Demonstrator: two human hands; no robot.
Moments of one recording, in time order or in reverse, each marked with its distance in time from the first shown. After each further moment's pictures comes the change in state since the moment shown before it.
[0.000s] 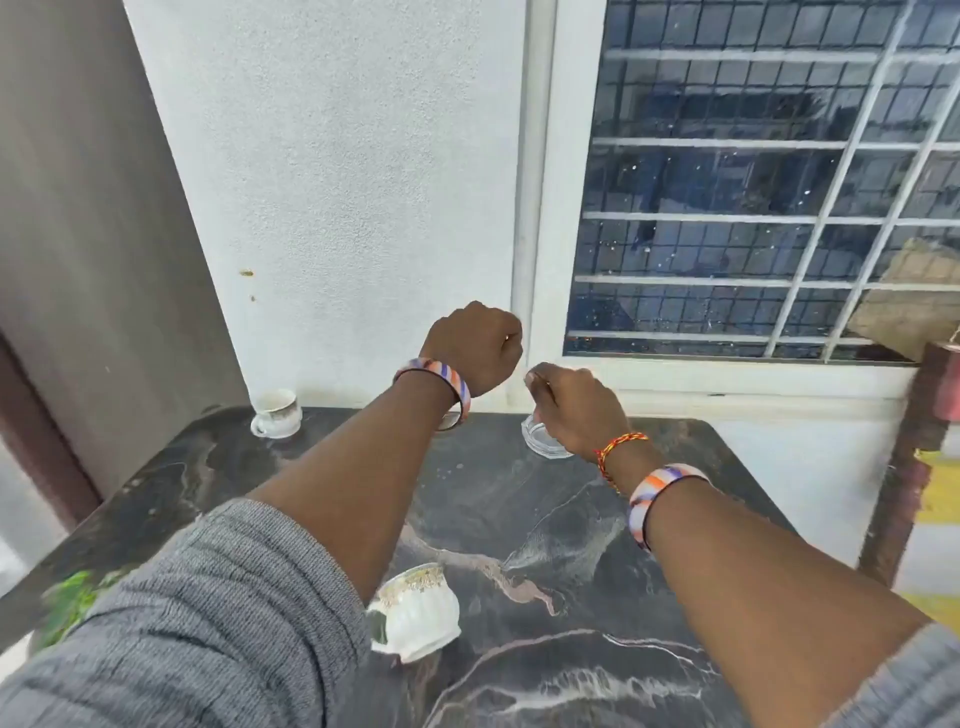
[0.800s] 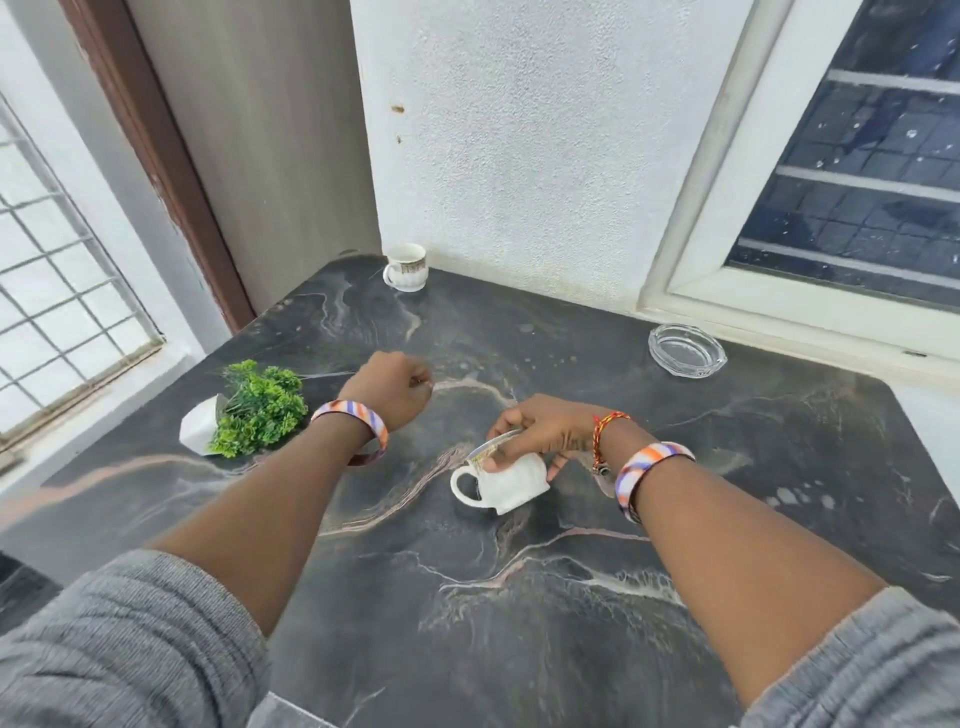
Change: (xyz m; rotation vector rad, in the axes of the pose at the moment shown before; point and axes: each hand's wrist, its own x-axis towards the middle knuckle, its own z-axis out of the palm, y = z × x) left_hand -0.195 -0.135 0.039 -0.130 -0.225 -0.654; right_hand -0.045 -0.070 0.118 0.418 -1.157 0.042
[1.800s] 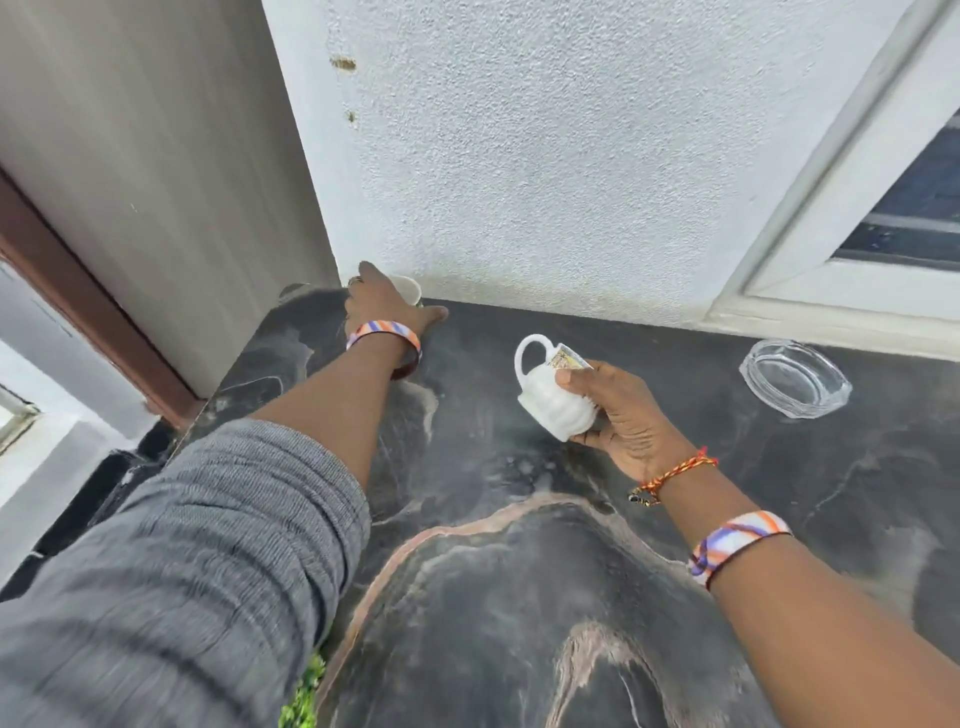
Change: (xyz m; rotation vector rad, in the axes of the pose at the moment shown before) left_hand 0.271 -0.064 -0.006 -0.247 0.106 -0.297; right_hand 0.146 -0.027 -0.061 1.084 0.682 -0.093
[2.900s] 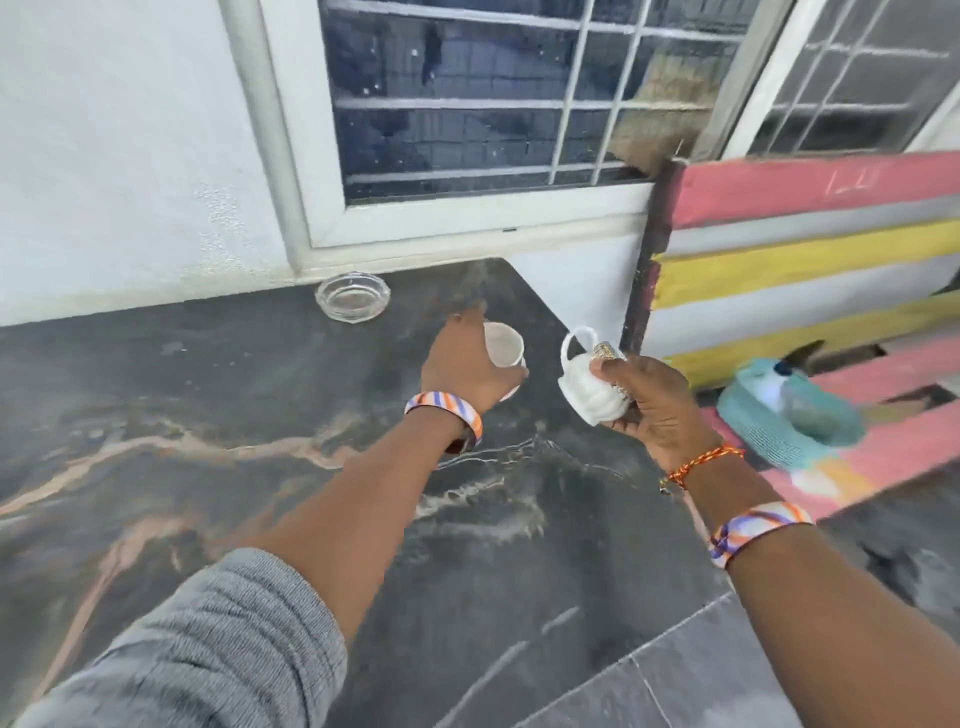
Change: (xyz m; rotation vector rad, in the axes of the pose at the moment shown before) left_hand -0.429 0.201 0.168 -0.110 -0.503 0.767; right_hand -0.322 0.005 -0.335 0.026 0.693 -0.190
